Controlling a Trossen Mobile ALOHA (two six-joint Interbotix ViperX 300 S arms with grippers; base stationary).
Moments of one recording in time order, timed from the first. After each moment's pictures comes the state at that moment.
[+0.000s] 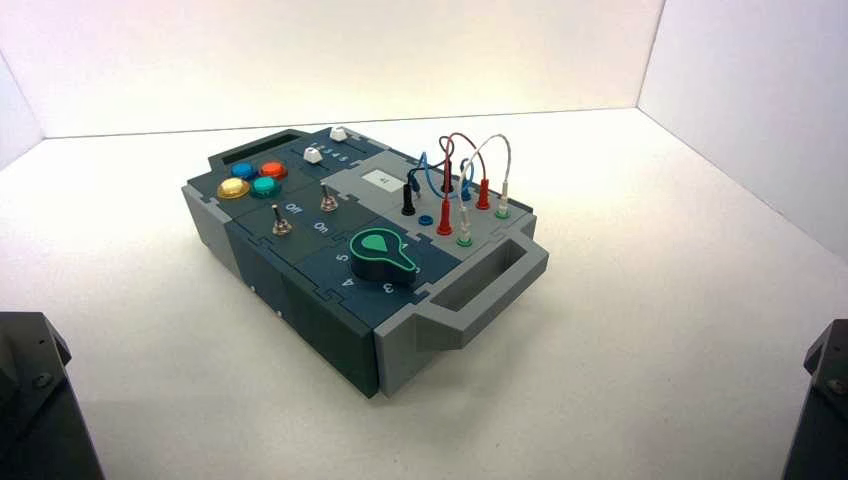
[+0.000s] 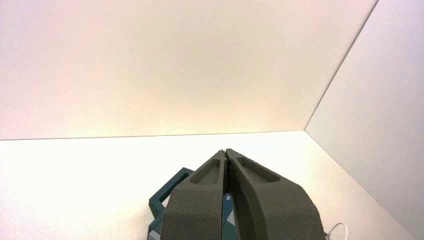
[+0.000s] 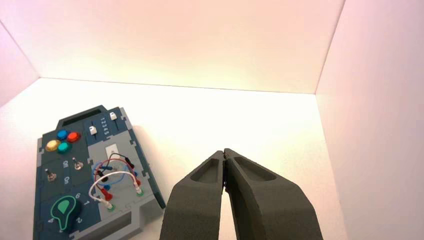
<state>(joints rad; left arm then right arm) -0.19 -1.62 1.19 -0.15 0.61 -0.11 0.73 -1.57 1.10 -0.52 0.93 0.54</state>
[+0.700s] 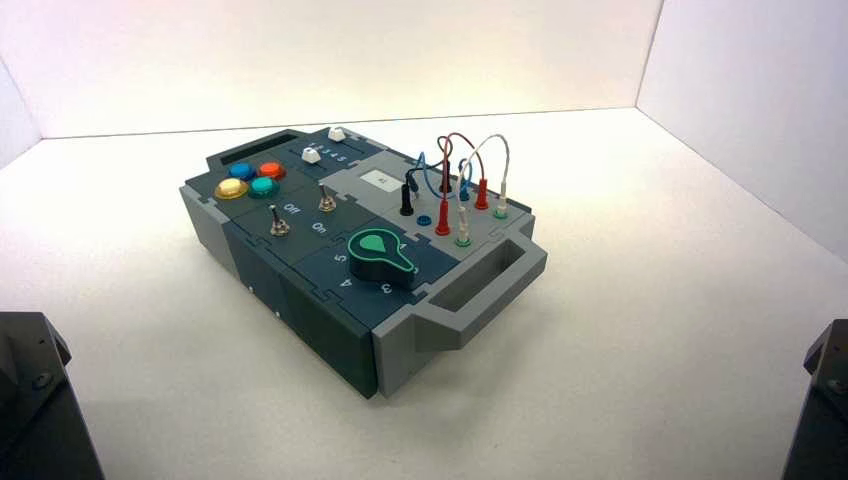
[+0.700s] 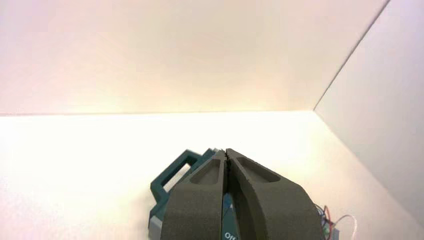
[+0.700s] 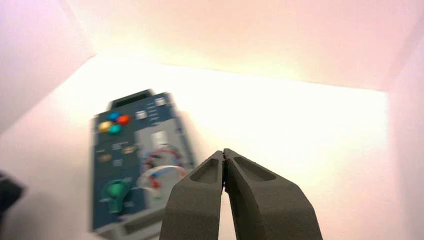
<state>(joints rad) -0.19 -1.38 1.15 -0.15 0.56 -0.12 0.79 -1.26 1.04 -0.34 0.72 0.51</state>
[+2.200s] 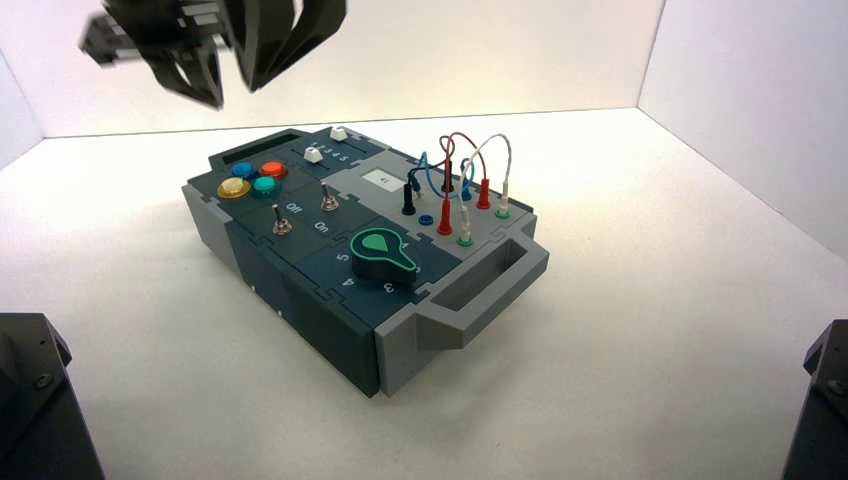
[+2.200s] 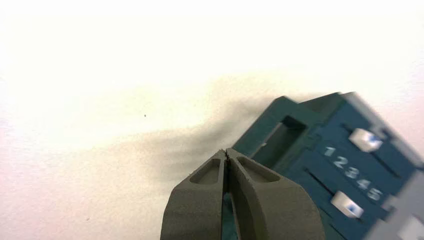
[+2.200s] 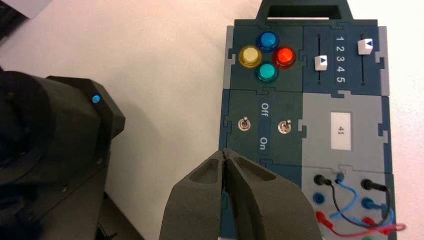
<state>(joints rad) -0.09 0.02 0.74 -0.14 0.32 0.01 1.22 -0.05 0.44 -0.20 0.61 0.50</state>
